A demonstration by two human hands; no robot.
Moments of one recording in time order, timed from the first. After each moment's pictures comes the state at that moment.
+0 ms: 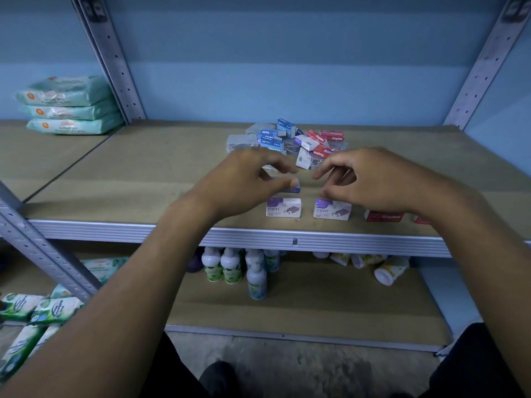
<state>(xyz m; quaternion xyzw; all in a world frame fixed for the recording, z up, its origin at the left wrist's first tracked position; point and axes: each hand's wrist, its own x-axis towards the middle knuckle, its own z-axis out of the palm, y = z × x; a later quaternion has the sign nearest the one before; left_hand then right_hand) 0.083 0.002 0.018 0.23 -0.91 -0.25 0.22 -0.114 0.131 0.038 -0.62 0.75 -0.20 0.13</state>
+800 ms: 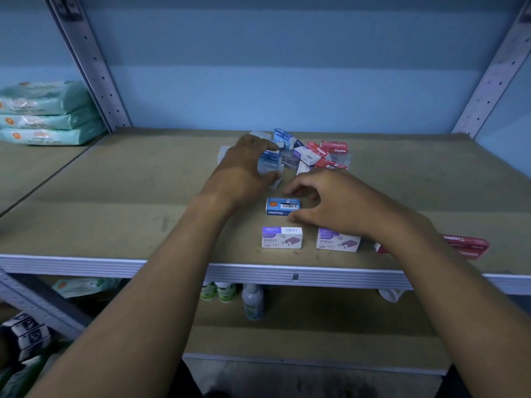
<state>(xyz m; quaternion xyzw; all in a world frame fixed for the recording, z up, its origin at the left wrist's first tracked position) 0.025 -0.076 -0.007 0.32 -0.89 -0.18 0.27 -0.113 0.068 0.004 -0.65 0.72 -0.21 0.12</state>
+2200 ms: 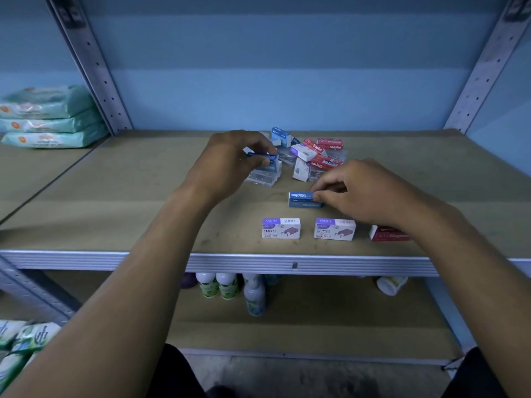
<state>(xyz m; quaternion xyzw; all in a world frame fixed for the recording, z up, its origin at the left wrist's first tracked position) 0.052 -0.072 0.011 0.24 -0.88 -0.24 0.33 -0.134 0.096 0.010 -0.63 0.75 -0.20 0.05</state>
